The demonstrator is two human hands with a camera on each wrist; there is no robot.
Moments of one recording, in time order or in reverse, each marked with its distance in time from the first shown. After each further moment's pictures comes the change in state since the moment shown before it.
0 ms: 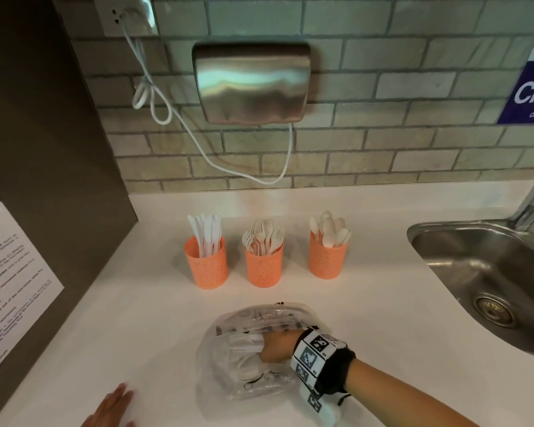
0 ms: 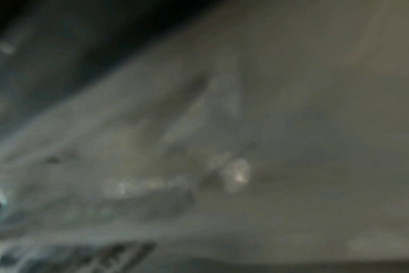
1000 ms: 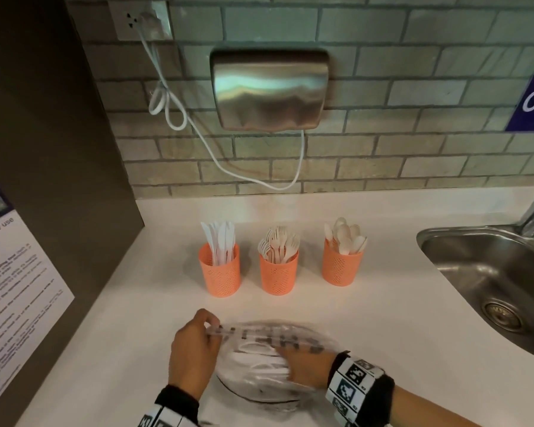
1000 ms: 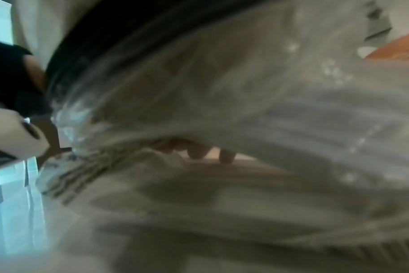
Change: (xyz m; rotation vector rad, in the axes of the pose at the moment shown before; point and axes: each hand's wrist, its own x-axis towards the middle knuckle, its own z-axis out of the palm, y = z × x) left_hand 0.047 0.196 -0.050 -0.190 0.486 0.104; right_hand -0.011 -0.002 0.011 -0.020 0.206 -0.091
